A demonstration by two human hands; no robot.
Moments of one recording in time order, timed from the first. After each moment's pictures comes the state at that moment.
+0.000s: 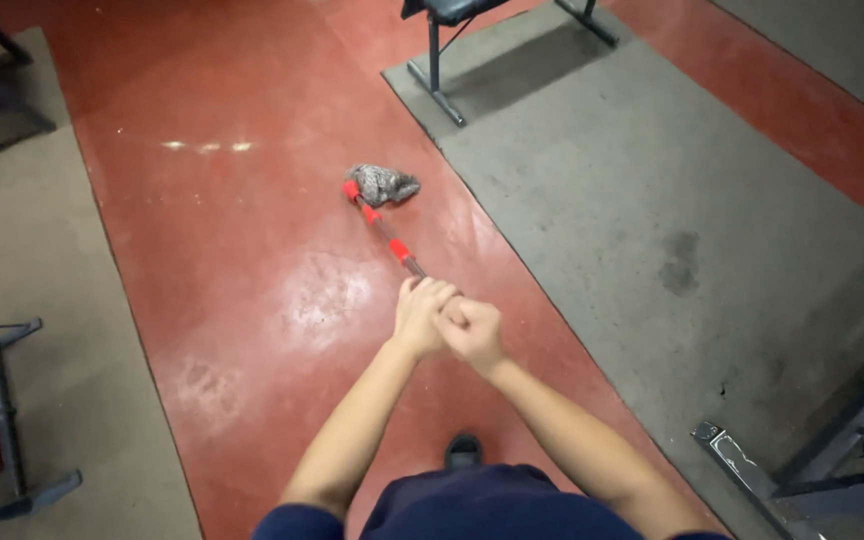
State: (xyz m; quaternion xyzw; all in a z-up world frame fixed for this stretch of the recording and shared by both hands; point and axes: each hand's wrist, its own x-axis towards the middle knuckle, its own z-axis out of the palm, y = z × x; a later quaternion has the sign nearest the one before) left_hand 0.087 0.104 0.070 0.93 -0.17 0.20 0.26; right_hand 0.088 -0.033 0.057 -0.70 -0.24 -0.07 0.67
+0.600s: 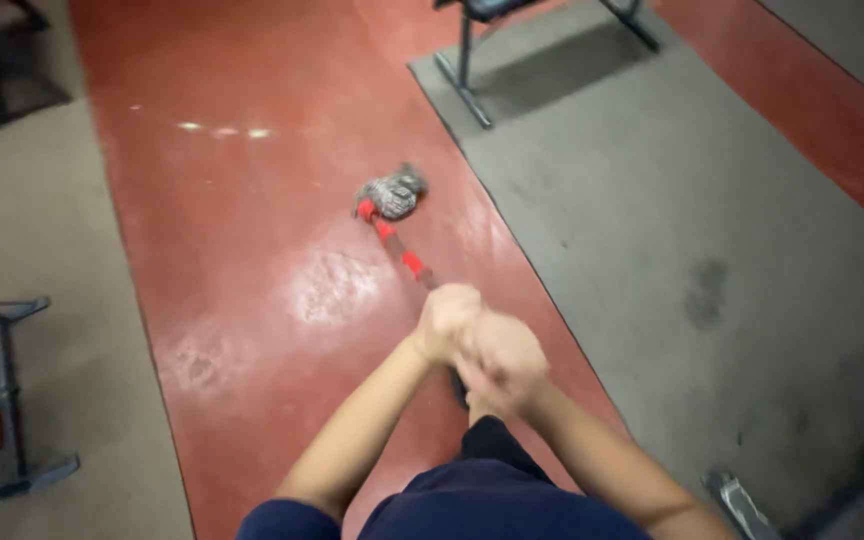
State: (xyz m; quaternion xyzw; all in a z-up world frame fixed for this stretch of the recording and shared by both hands) left_hand 0.191 0.129 0.031 0.79 -0.34 0.34 0.39; right_hand 0.156 -0.028 0.176 -0.49 -0.55 -0.20 0.65
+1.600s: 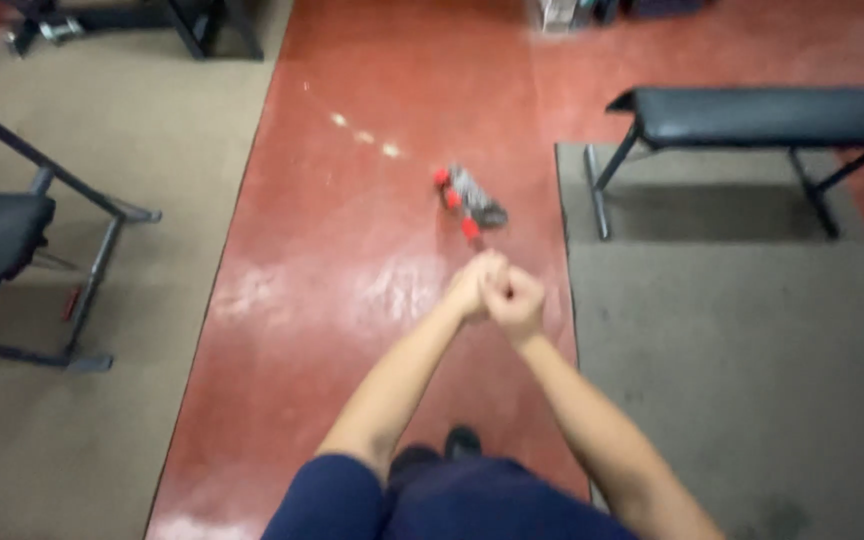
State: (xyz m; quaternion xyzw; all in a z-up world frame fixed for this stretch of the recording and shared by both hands) left_hand 0.453 0.284 -0.012 0.96 0.01 0.10 0.26; right_hand 0.467 0.152 0.042 -0.64 -0.43 -0.05 0.64
